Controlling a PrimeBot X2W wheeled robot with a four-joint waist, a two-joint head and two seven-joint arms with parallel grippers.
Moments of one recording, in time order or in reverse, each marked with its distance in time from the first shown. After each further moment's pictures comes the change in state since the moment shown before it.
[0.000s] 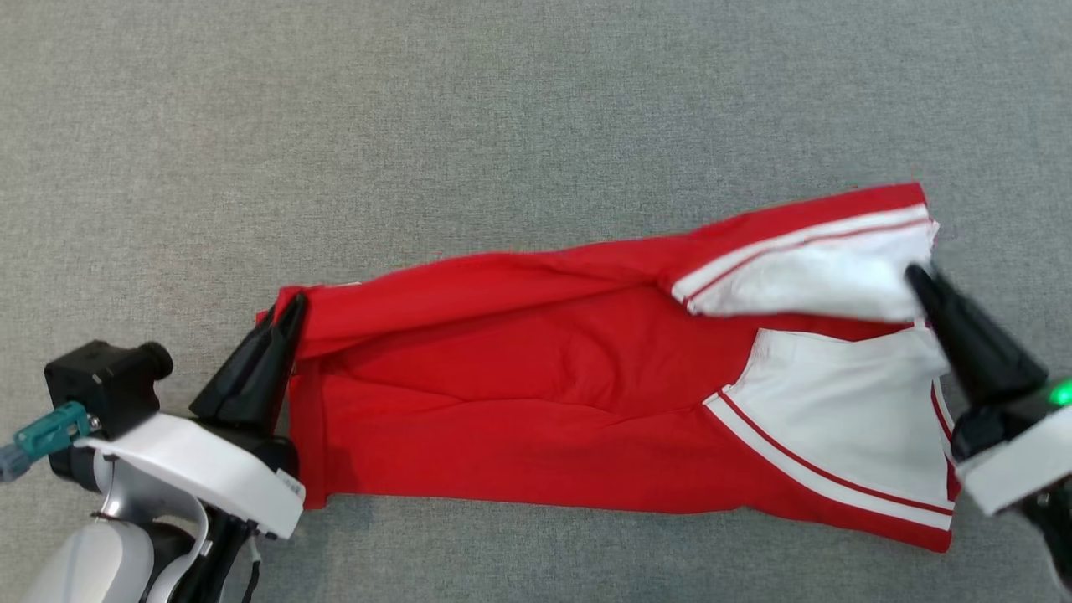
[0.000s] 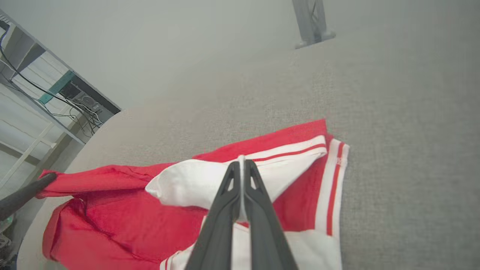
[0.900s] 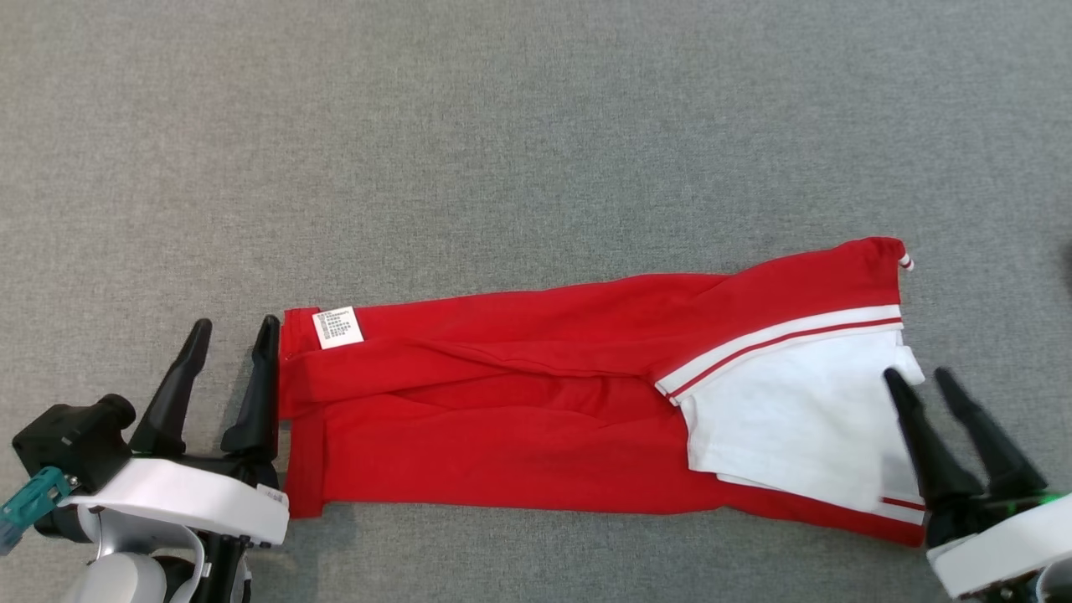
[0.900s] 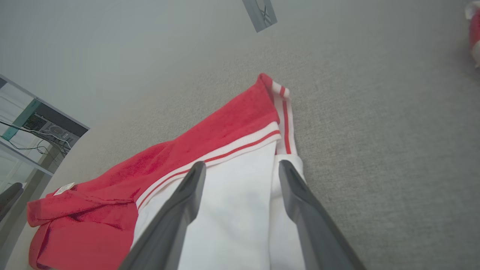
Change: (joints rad) left arm 0.080 -0.062 0.047 0.102 0.035 0.064 -0.196; right arm 0.229 0.207 -0.087 0.002 -0.115 0.000 -0.072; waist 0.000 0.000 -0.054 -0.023
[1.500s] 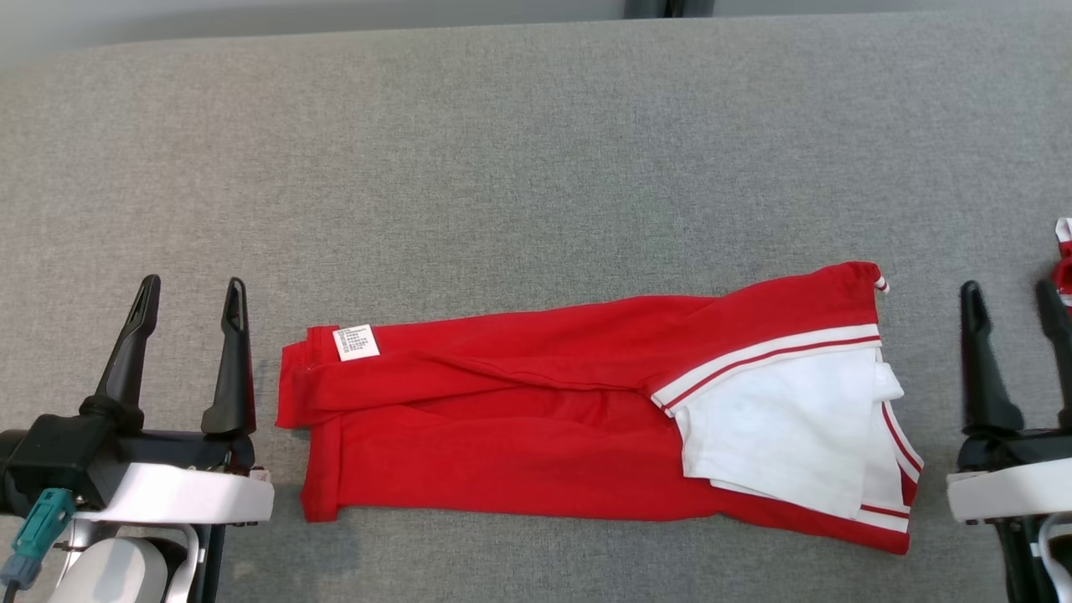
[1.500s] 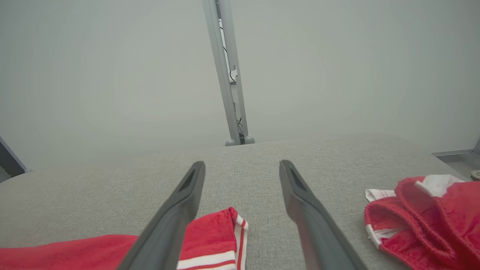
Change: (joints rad) left arm -0.036 -0.007 0.022 0.009 0.248 0.050 -0.150; right arm -0.144 0.044 -0.093 0.089 -0.348 0.000 -0.263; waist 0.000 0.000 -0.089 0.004
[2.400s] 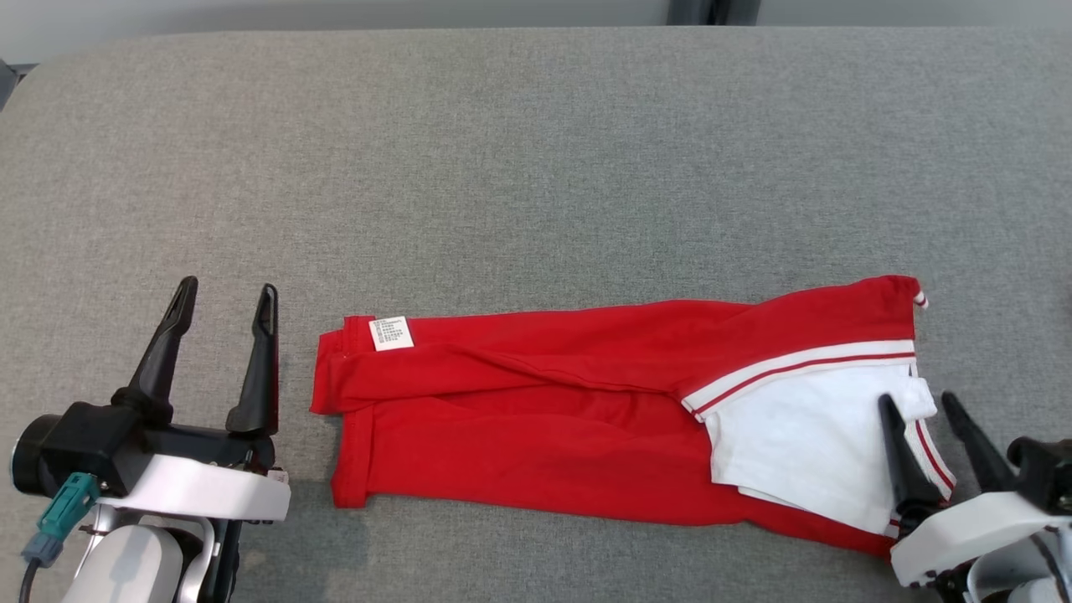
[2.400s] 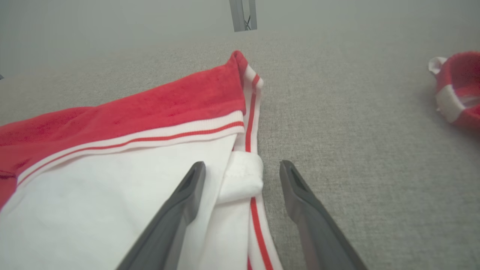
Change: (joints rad) left arm -0.028 -0.071 0.045 0.119 0.060 -0.152 -0.006; right arm -0.006 -0.031 0.106 0.353 -0.037 0.000 -0.023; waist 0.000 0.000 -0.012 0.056
